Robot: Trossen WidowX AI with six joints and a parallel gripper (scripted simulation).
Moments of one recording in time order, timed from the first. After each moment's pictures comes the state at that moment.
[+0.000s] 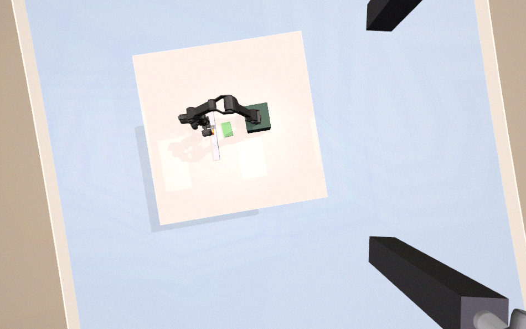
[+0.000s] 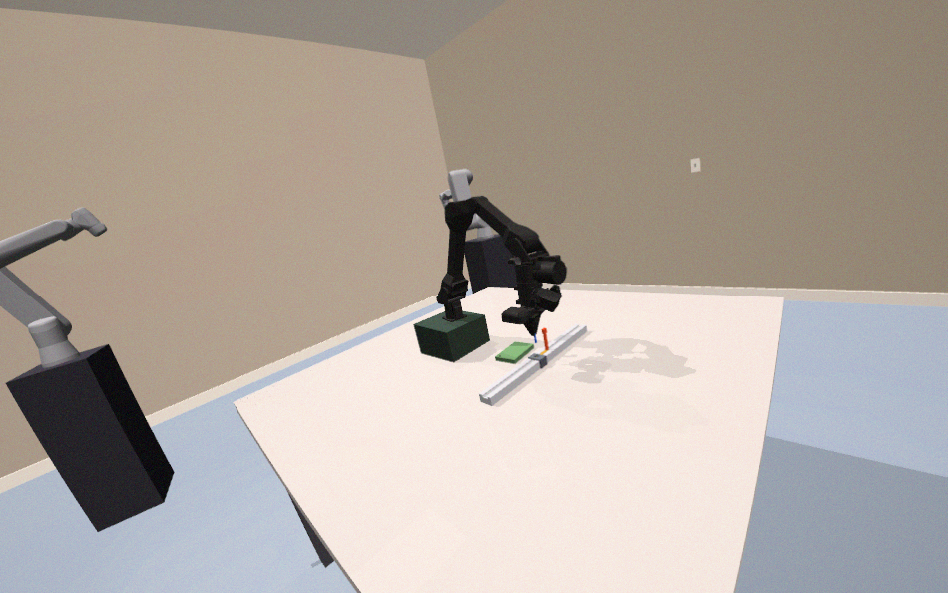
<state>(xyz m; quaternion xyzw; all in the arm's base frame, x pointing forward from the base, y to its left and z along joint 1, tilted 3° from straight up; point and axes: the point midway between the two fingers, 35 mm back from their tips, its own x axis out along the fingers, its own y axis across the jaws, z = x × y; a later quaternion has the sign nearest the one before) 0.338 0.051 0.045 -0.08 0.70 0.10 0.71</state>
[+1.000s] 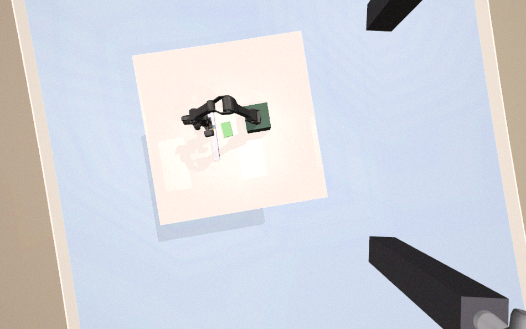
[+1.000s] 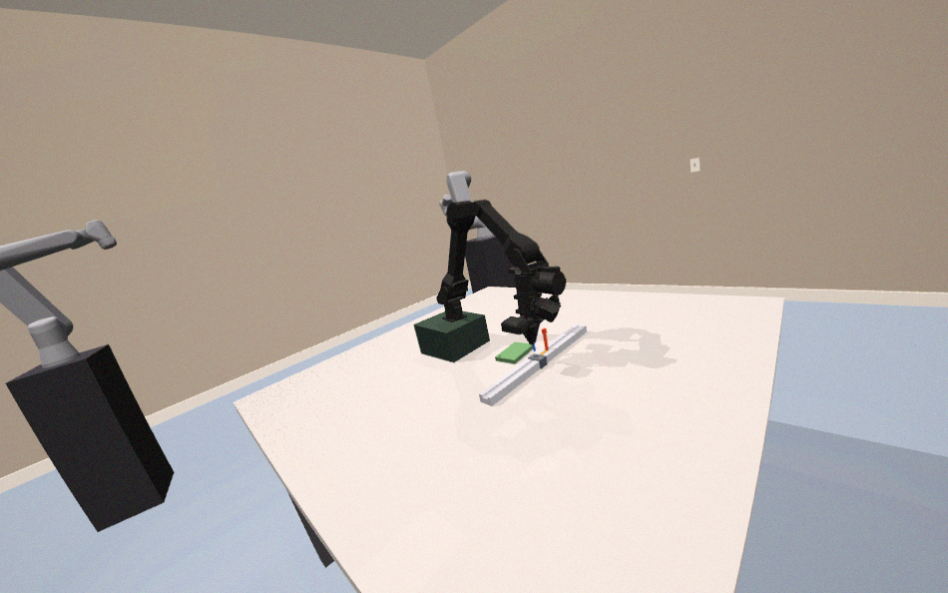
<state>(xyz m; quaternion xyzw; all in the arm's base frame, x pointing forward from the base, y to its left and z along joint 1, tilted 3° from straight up) 0.334 0.050 0.019 -0.08 0.70 0.10 0.70</state>
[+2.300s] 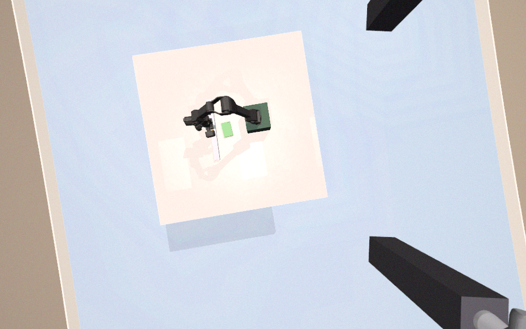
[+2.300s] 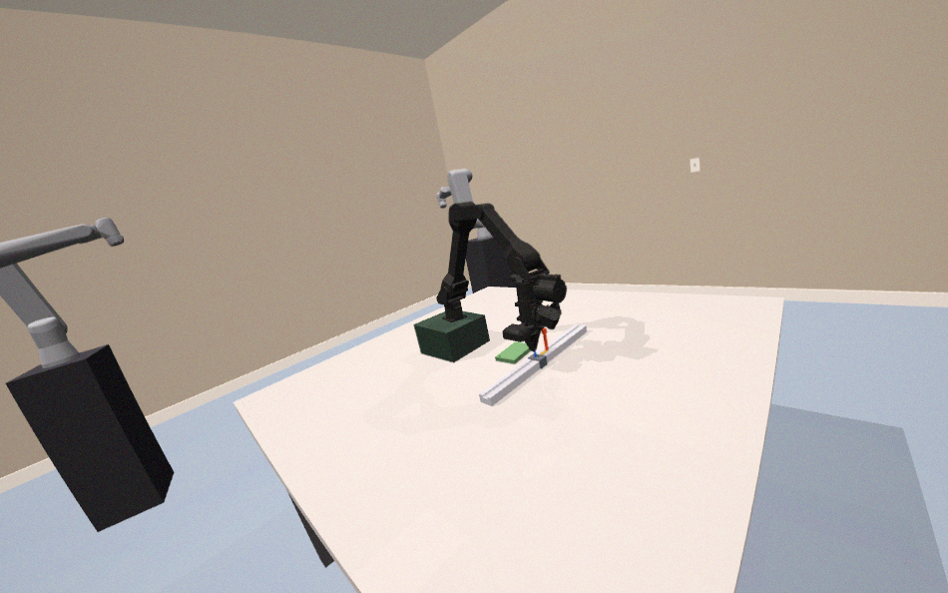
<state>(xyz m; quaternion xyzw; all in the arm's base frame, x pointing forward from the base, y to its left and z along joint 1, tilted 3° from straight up) 0.334 0.051 -0.002 -0.08 0.70 0.10 0.70</state>
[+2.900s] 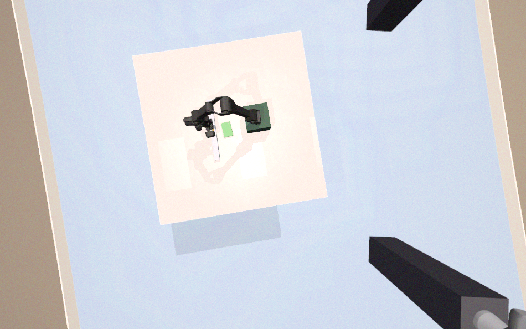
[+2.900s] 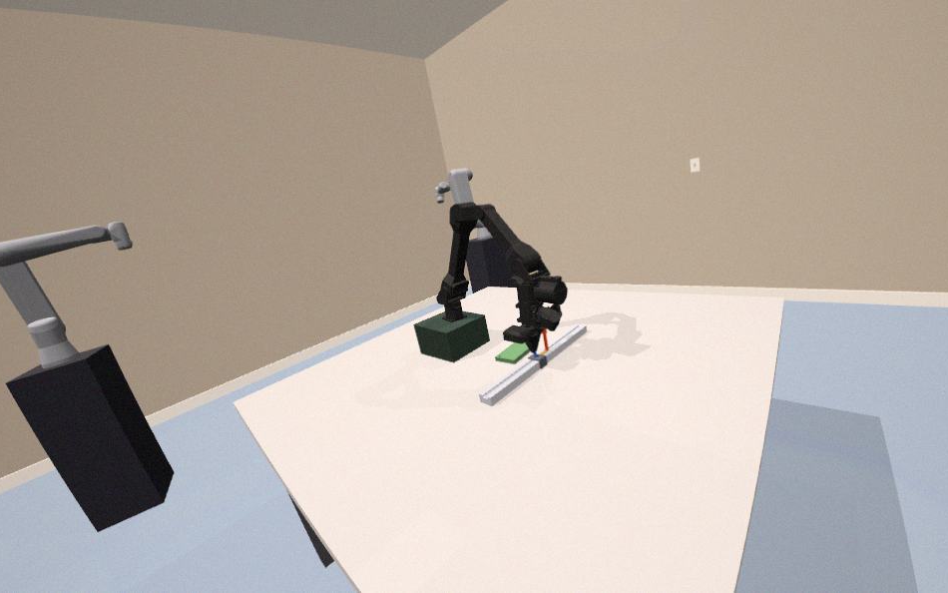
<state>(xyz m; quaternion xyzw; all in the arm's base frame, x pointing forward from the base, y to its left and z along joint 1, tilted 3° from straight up) 0.335 0.052 -0.006 -0.08 0.70 0.10 0.70</state>
